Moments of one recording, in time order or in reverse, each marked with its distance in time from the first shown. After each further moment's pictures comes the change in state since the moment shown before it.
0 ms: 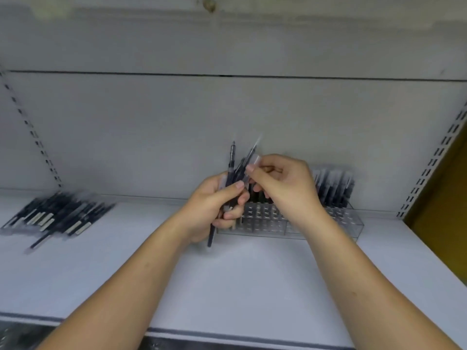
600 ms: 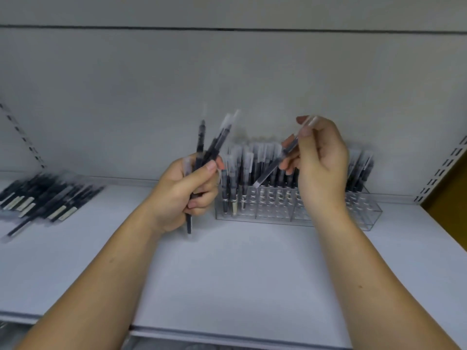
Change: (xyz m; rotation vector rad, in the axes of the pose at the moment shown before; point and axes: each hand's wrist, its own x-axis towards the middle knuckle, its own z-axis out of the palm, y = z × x) left_hand -0.011 -0.010 -0.046 -0.032 0.017 0.069; right_hand 0.007 0.035 -0.011 0.161 0.292 -0.227
